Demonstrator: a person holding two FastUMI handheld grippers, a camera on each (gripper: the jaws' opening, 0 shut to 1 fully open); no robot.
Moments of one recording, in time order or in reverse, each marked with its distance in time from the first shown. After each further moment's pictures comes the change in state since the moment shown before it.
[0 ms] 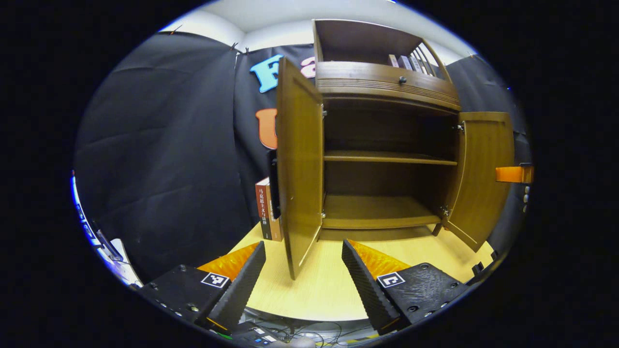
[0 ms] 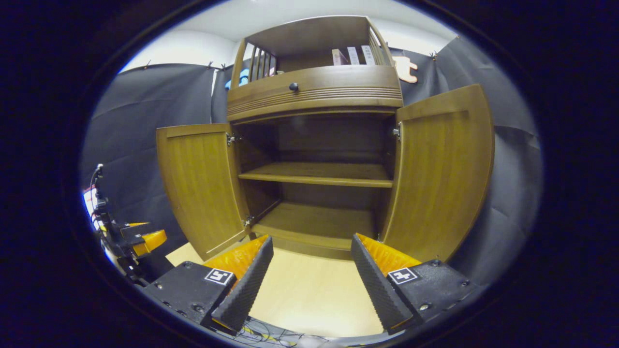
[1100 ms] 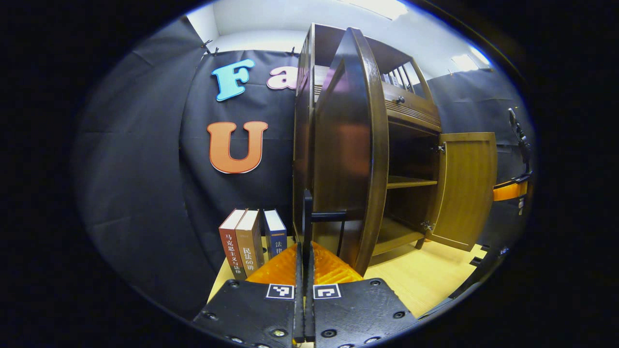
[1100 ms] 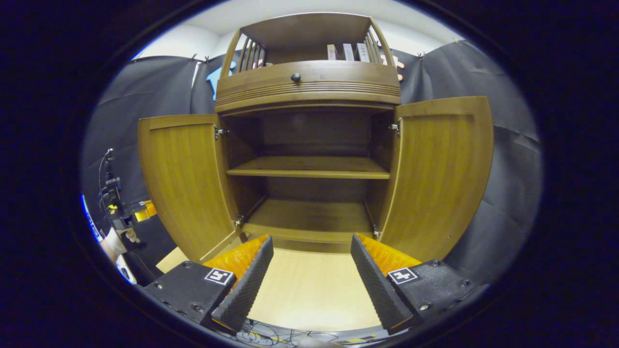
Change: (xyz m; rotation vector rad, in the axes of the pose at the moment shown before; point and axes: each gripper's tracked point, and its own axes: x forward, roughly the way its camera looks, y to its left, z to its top) left arm 0.147 0.070 0.043 0.040 -0.135 -0.397; right arm 0.018 0.055 -0.013 0.030 0.043 -0.172
